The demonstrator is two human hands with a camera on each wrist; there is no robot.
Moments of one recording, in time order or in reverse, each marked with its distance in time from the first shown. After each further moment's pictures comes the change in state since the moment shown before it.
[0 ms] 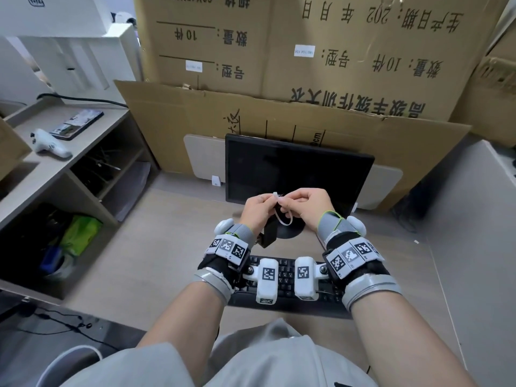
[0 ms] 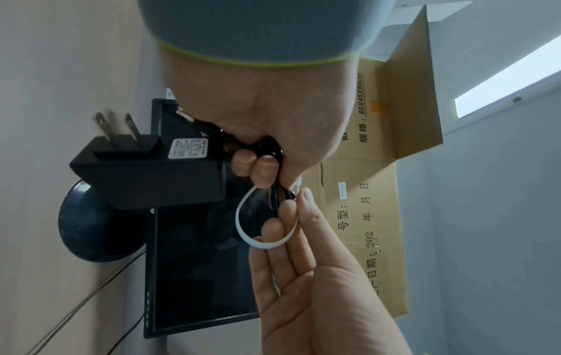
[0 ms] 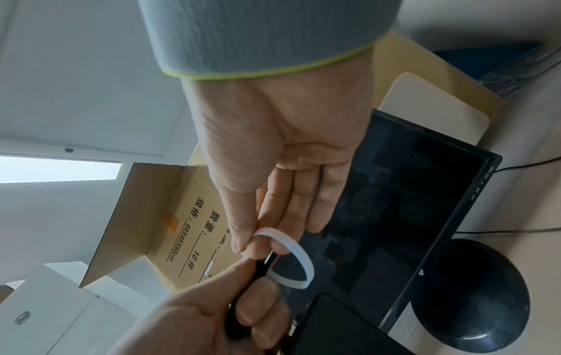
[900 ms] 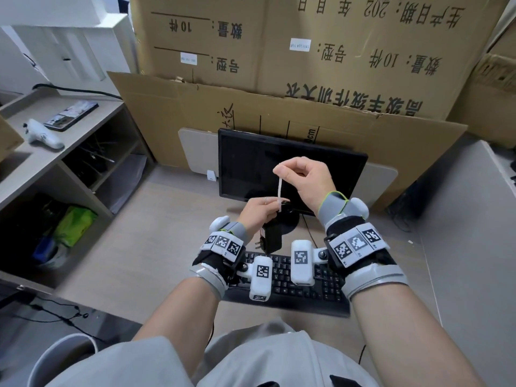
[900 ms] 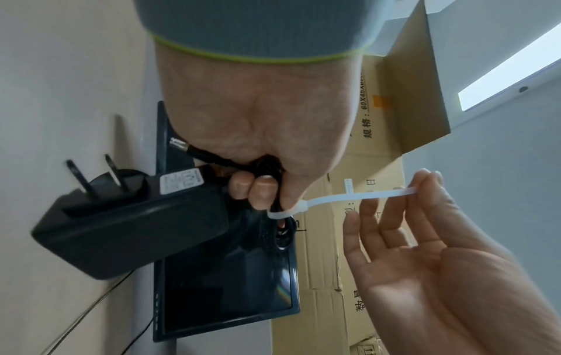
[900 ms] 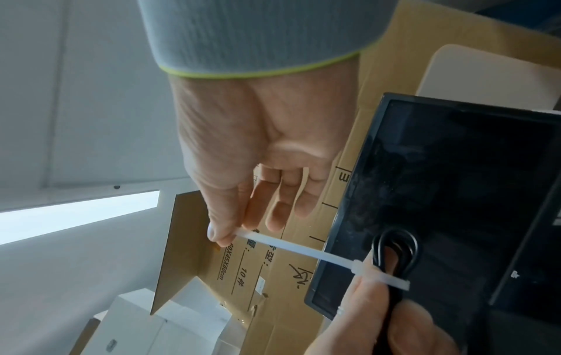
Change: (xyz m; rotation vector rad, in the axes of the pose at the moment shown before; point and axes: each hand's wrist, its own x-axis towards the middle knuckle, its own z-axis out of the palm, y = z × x) left_hand -0.003 -0.009 0.023 0.080 -0.120 -0.086; right_hand 0.002 -0.045 -0.026 -0.042 0.026 -0.321
